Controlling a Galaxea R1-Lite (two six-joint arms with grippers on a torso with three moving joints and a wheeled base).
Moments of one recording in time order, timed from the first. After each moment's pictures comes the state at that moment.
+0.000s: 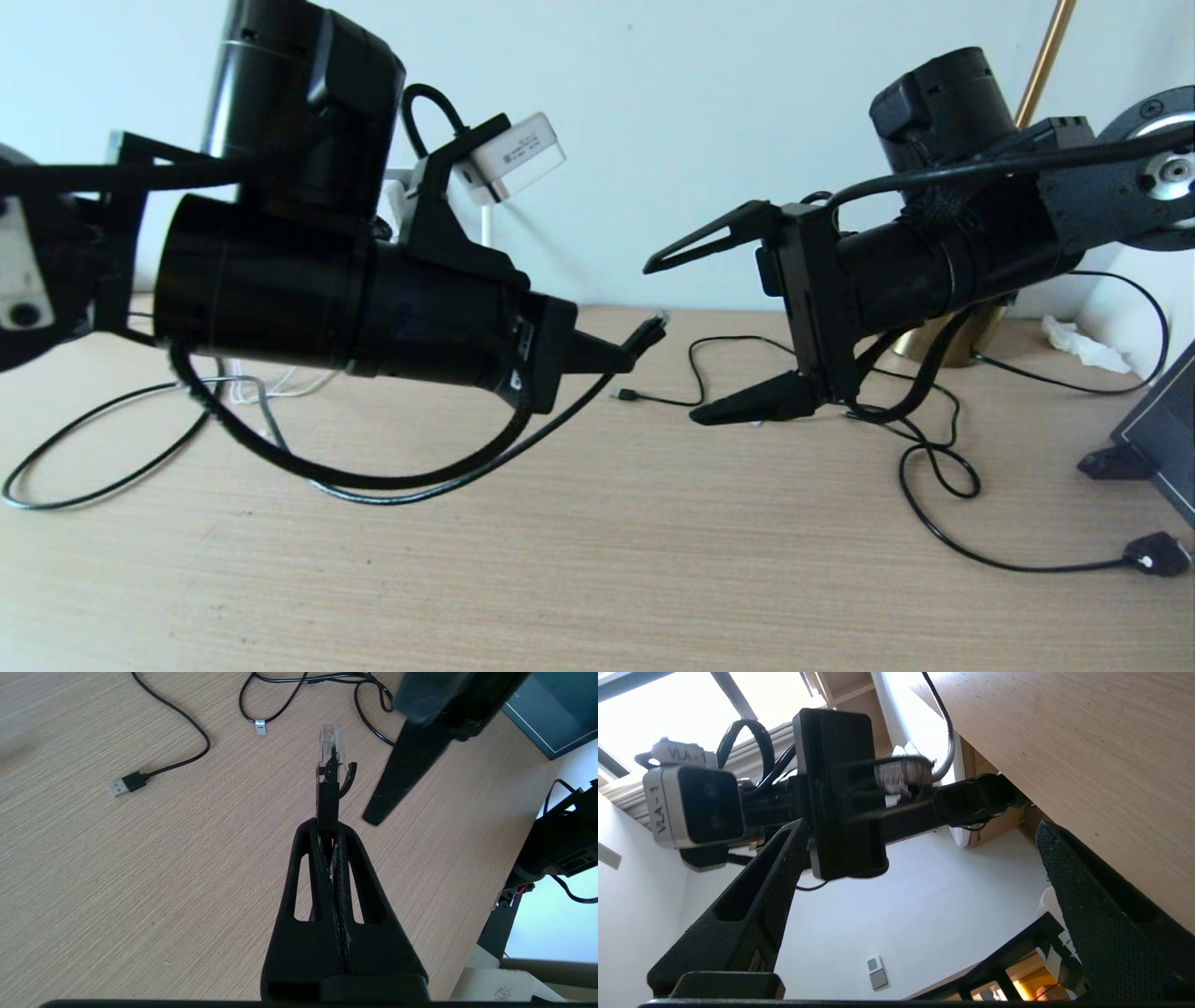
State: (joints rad) left arm -0.68 1.62 -1.47 0.28 -0.32 -0.05; right arm 0.51 1.85 -1.78 0.55 1.03 1.16
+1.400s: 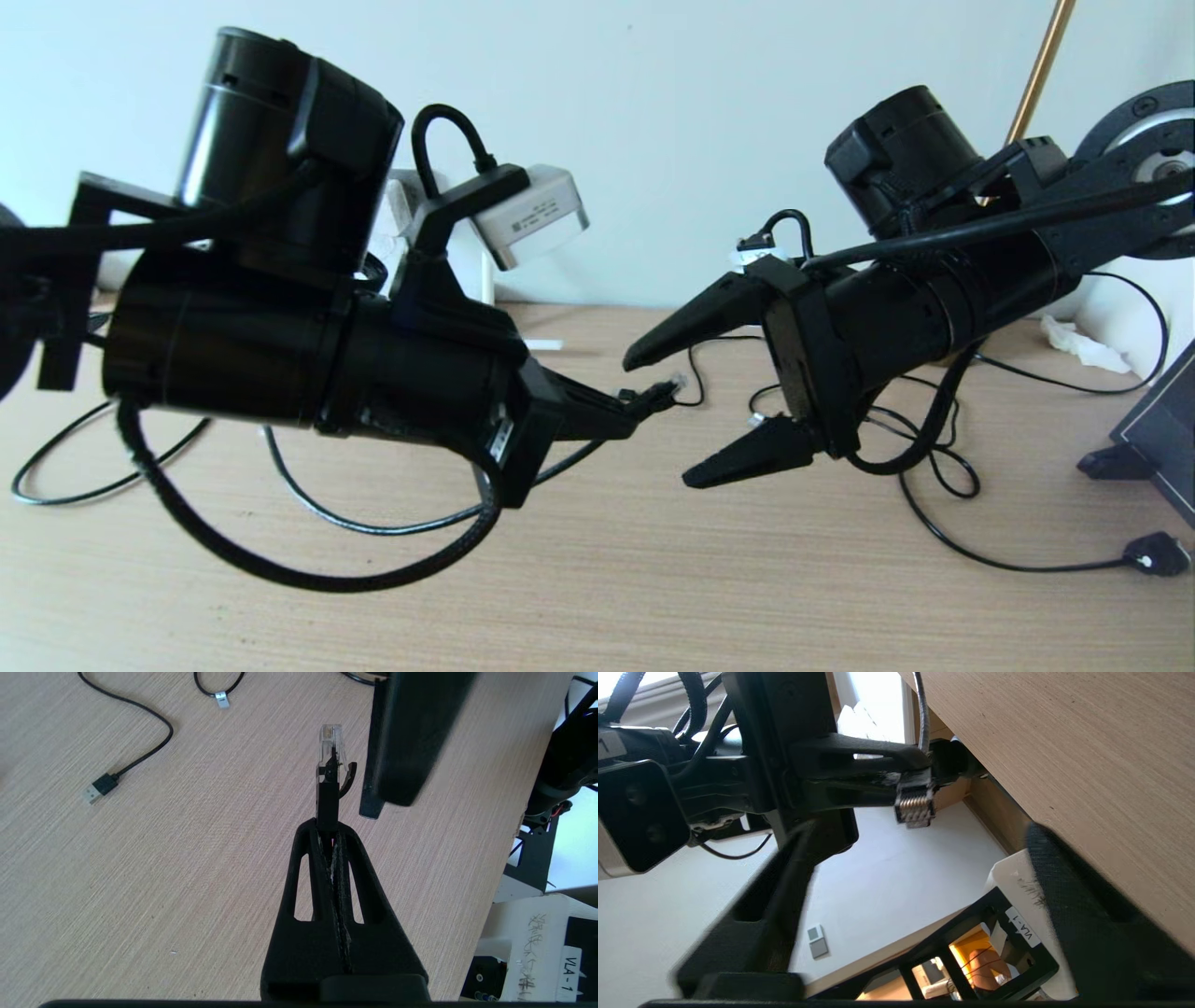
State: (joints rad) left arm -0.73 1.57 -1.38 0.30 -0.35 0.18; right arm 0.59 1.85 -1.78 0.74 1.00 0.90
